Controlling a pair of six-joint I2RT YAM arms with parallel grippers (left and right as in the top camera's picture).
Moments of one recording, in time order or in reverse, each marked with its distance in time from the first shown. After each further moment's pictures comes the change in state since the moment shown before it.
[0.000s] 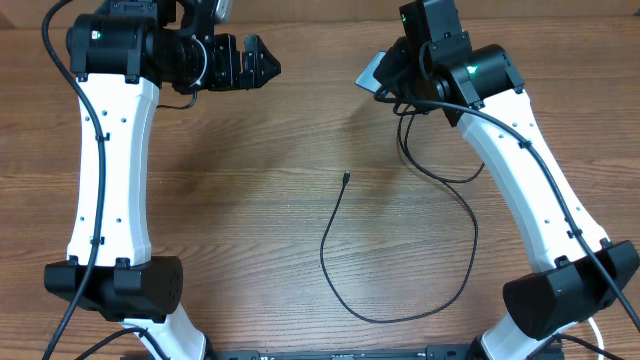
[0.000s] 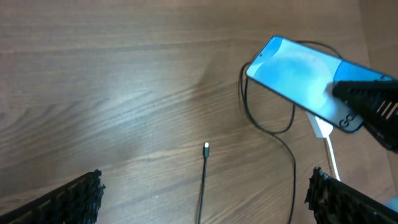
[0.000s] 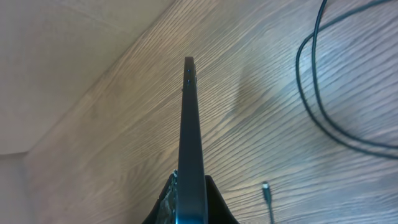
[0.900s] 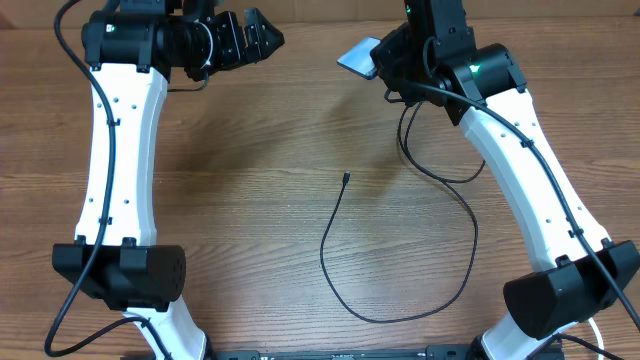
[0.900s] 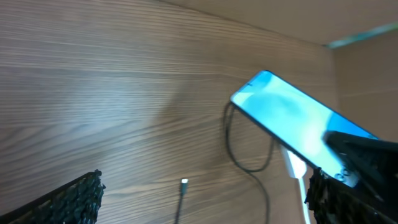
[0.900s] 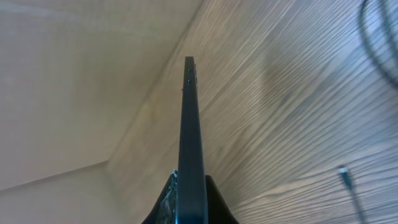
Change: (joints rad) left arm 0.000 0.056 -0.023 0.195 0.050 -0.206; right arm -0.010 0.000 0.000 0.127 -0.115 0.257
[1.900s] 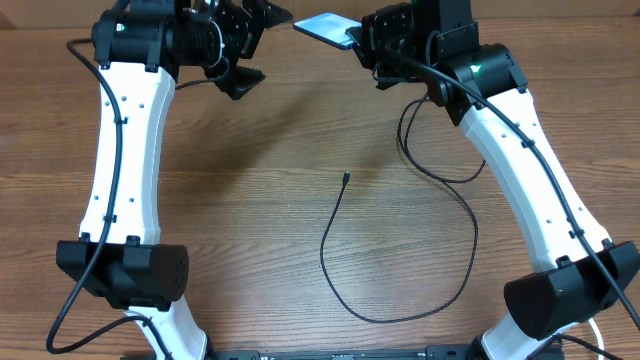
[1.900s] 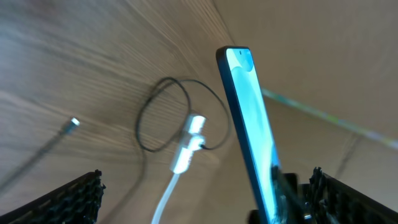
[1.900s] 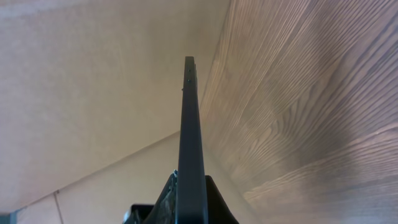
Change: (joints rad) left arm -0.023 0.005 -0.001 0.021 0.129 -0.768; right arm -0.001 -0.002 0.000 0.200 -0.227 0.376
